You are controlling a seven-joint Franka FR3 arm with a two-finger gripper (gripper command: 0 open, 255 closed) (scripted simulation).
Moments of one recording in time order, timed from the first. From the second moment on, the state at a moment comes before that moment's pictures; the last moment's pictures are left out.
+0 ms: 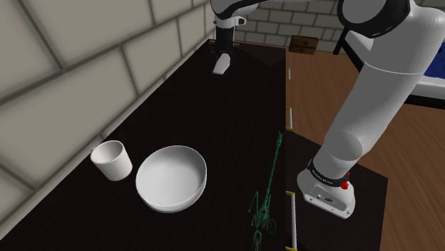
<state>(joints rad) -0.19 0.11 0.04 -1.79 -0.01 1.91 1.00</state>
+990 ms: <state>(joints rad) -0.04 0.09 0.17 -1.78 -0.02 1.88 1.28</state>
